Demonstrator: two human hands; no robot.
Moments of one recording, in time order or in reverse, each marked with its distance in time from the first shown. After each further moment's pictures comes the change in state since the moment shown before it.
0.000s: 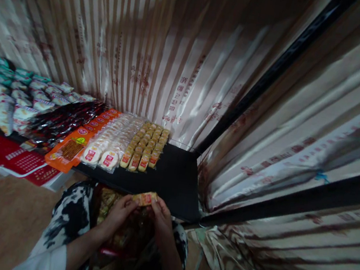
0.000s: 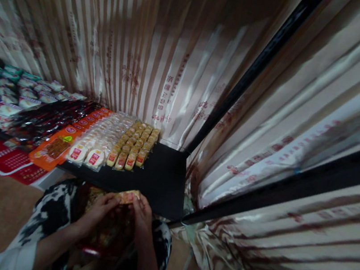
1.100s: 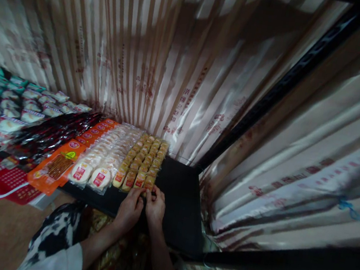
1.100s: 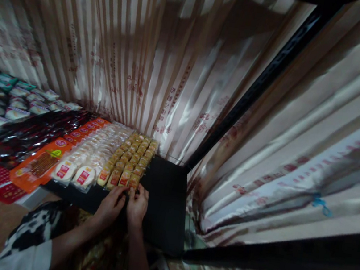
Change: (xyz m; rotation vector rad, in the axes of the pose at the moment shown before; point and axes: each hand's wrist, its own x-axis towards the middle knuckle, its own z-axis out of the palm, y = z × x) left_hand 0.079 0.038 0.020 0.640 0.197 0.491; right_hand 0.115 -0.012 0.017 -0.732 0.356 -0.402
